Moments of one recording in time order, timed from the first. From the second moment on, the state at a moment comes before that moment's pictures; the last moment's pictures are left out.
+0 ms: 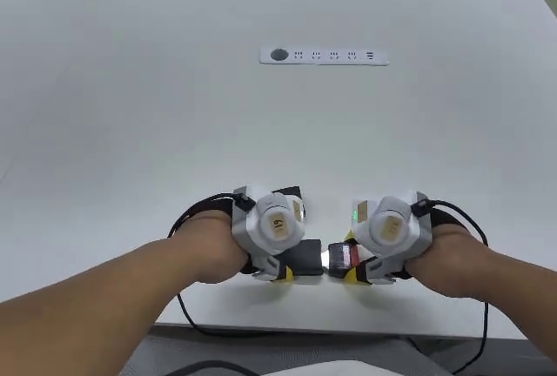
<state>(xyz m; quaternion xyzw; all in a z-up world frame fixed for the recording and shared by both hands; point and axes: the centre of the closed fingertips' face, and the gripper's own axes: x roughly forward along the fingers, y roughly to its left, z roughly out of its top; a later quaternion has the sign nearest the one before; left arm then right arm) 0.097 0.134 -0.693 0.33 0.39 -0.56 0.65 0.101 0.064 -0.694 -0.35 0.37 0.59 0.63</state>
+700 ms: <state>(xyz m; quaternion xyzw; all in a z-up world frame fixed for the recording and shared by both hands) 0.095 0.142 -0.655 0.32 0.41 -0.54 0.67 0.098 0.062 -0.674 -0.35 0.37 0.58 0.64</state>
